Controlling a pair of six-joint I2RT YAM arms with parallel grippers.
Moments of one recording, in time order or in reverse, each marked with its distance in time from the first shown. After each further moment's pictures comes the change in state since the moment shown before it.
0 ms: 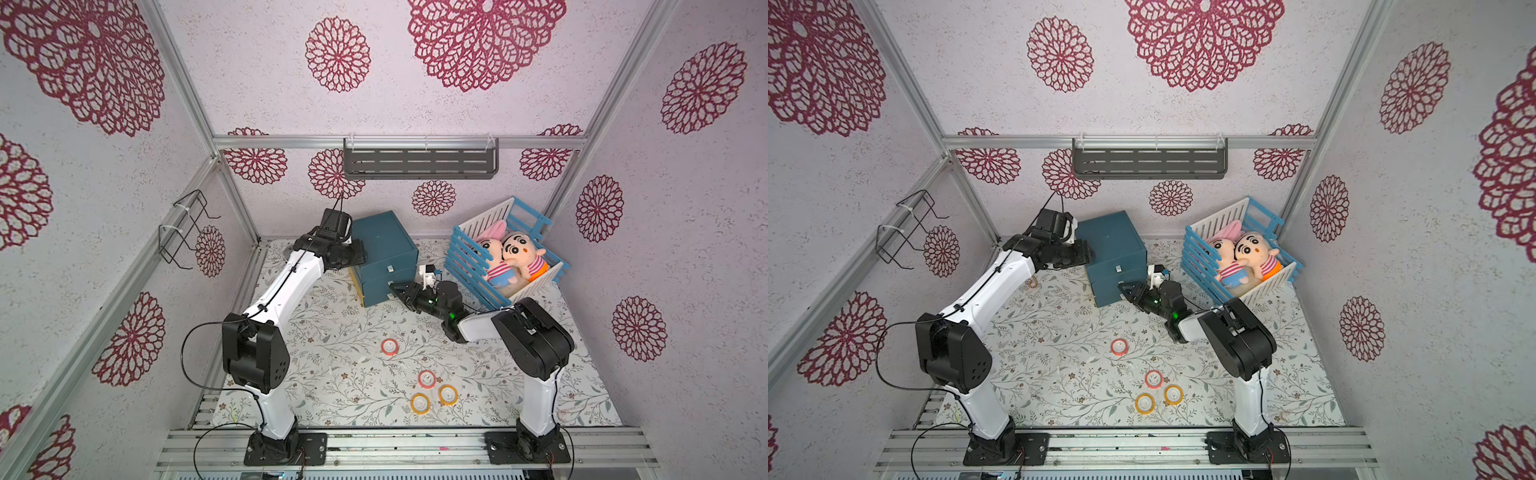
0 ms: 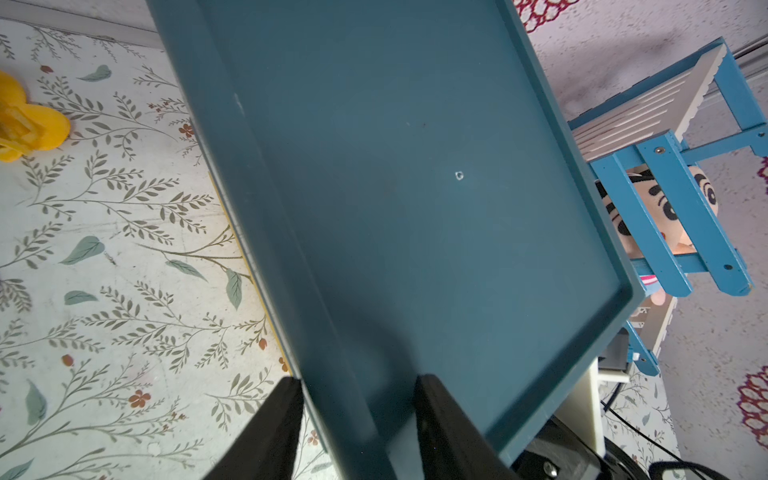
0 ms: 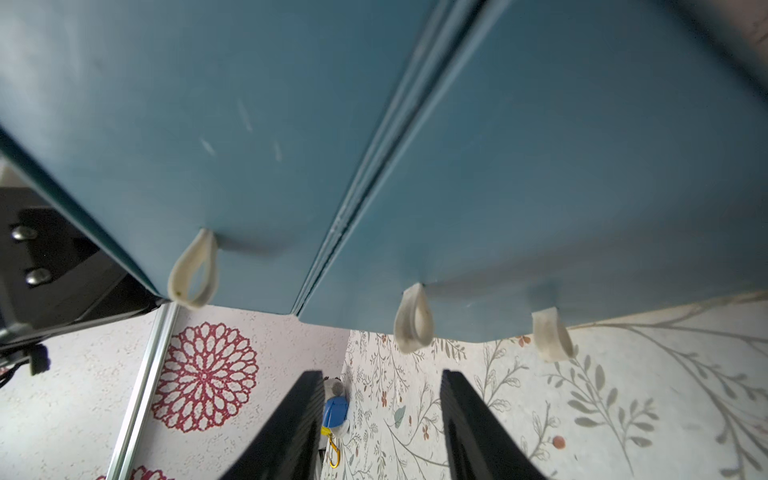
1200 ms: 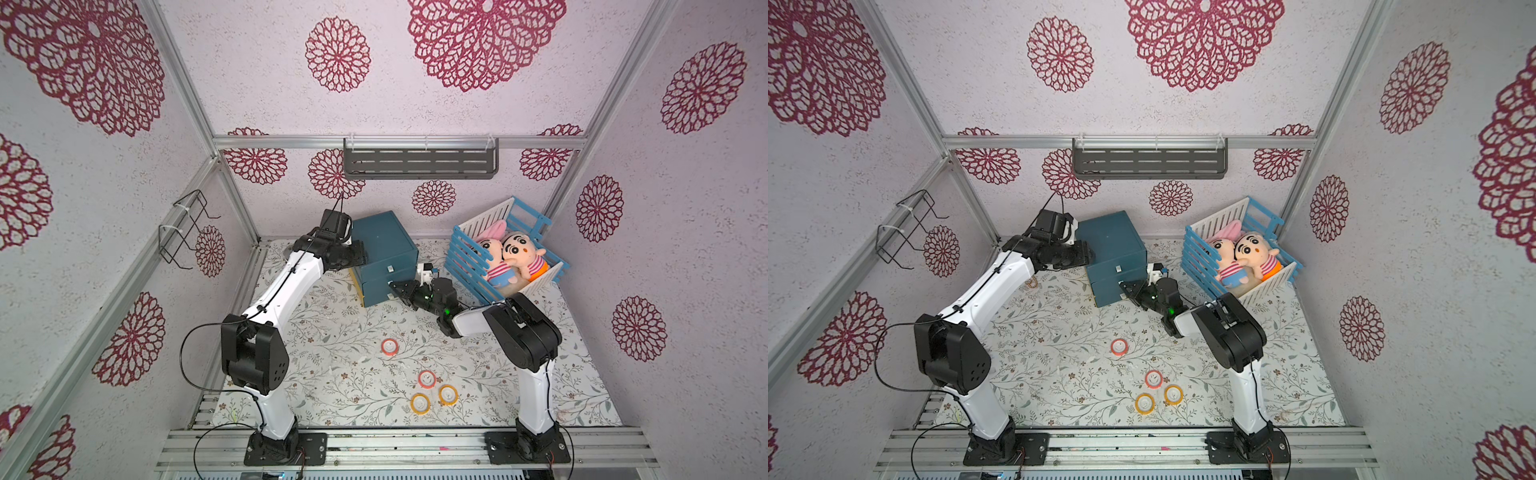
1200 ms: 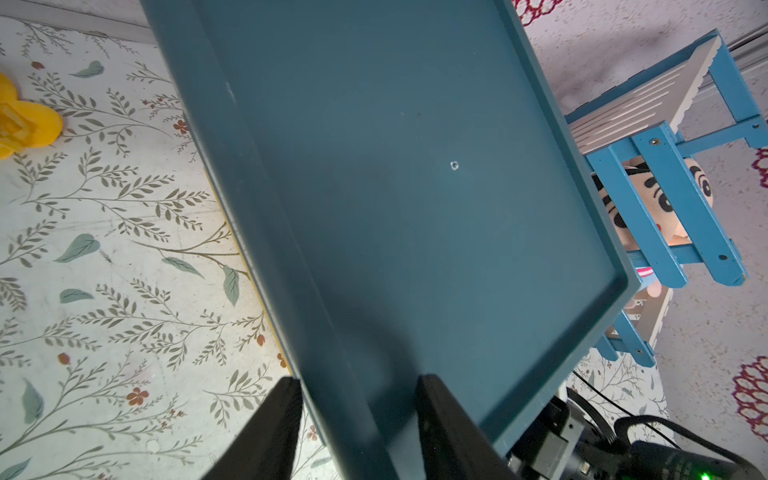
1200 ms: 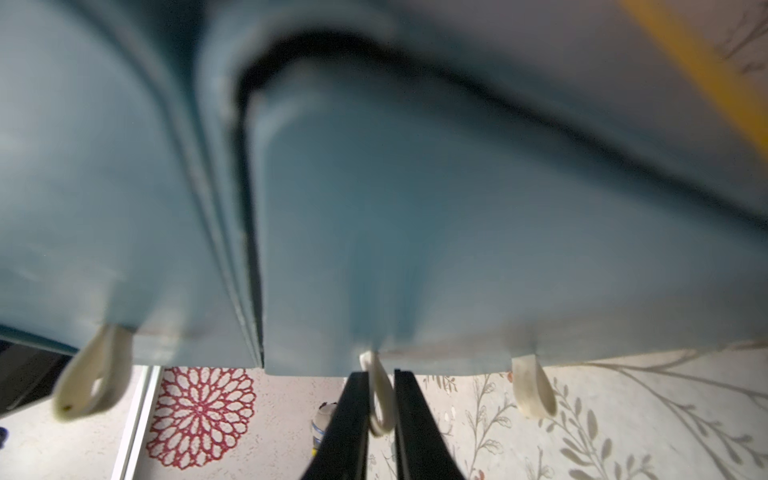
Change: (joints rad) left arm 0.002 -0.011 -0.015 0.001 0.011 0.006; right arm -0.009 0.083 0.084 -0.008 0.024 0.043
